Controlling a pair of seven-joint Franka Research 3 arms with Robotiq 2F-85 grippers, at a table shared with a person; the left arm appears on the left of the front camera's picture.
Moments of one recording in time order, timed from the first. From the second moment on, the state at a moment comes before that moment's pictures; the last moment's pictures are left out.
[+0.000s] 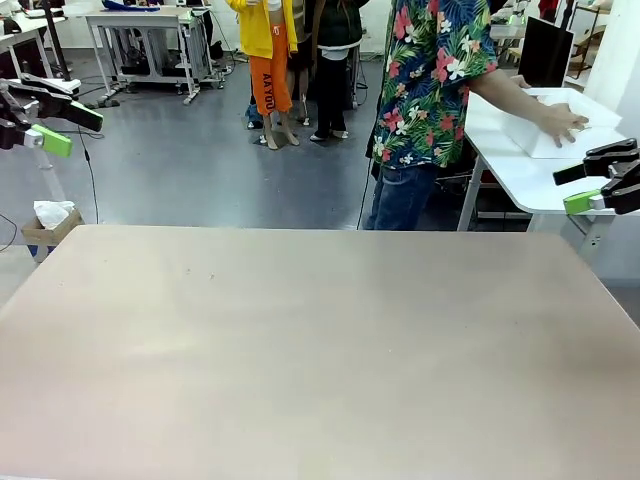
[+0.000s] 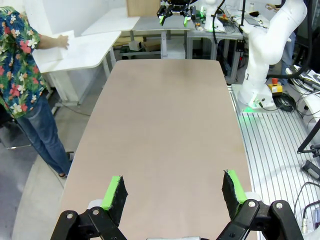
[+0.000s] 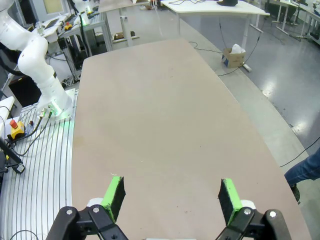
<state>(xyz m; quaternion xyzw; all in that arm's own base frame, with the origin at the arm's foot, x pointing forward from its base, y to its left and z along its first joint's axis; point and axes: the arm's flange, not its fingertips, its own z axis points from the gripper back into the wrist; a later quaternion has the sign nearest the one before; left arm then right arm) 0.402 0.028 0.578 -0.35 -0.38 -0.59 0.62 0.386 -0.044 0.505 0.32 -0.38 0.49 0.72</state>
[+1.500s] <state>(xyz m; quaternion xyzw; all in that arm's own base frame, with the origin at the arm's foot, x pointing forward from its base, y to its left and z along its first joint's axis) 0.402 0.028 0.578 -0.35 -0.38 -0.59 0.62 0.386 -0.044 0.505 0.32 -0.38 0.49 0.72</state>
